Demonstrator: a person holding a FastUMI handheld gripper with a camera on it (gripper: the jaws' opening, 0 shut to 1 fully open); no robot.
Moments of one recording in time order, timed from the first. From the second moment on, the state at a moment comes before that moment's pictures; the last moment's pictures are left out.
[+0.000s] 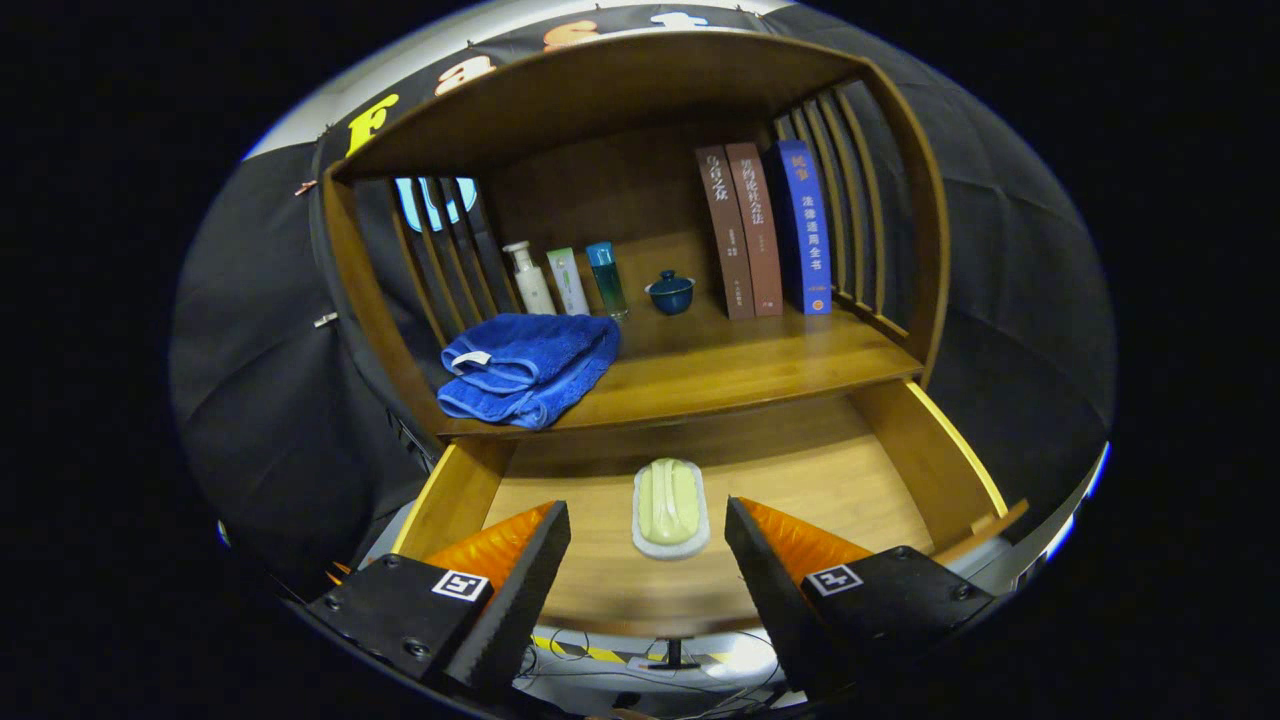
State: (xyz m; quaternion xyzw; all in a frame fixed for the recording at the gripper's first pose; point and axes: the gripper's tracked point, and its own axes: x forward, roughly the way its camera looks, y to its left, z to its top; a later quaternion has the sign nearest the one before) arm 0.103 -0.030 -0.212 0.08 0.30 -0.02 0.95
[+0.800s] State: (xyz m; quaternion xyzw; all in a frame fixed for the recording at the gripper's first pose) arm 0.178 -0.044 -0.344 0.03 0.54 -0.04 0.84
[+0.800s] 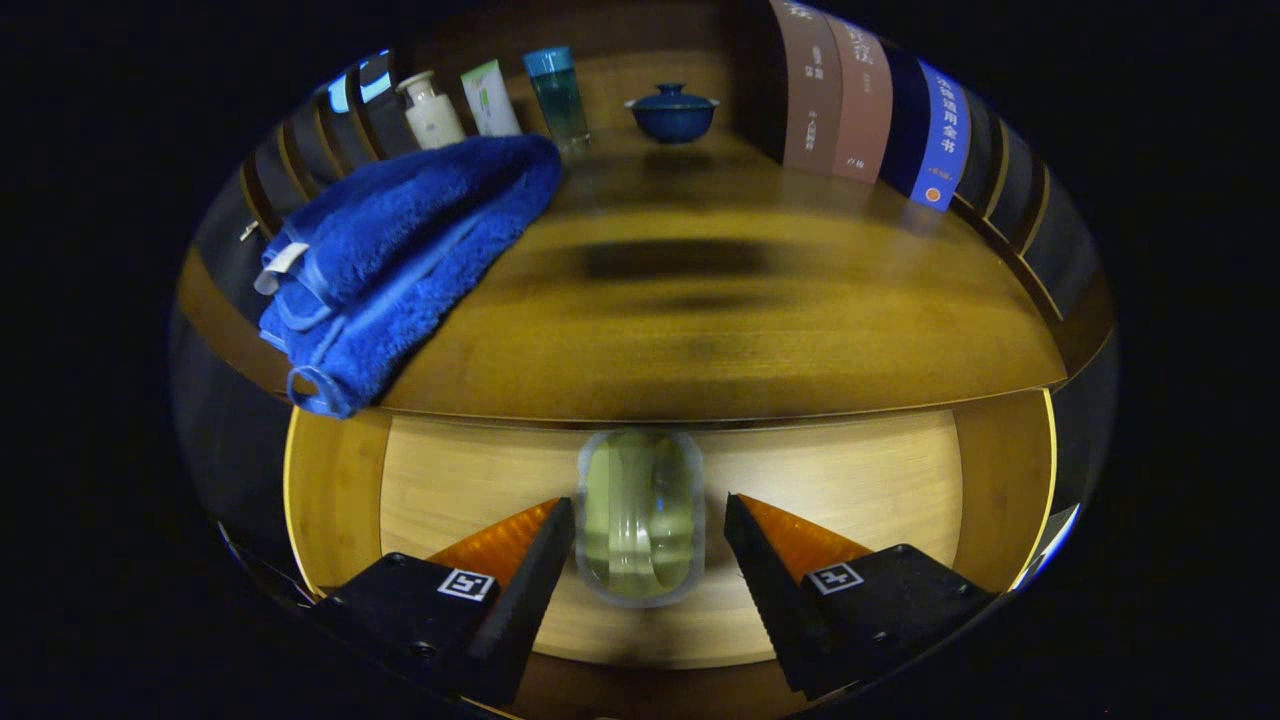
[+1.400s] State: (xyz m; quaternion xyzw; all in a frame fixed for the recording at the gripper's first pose) arm 0.174 -0.041 -0.353 0.02 0.56 -0.03 0.83
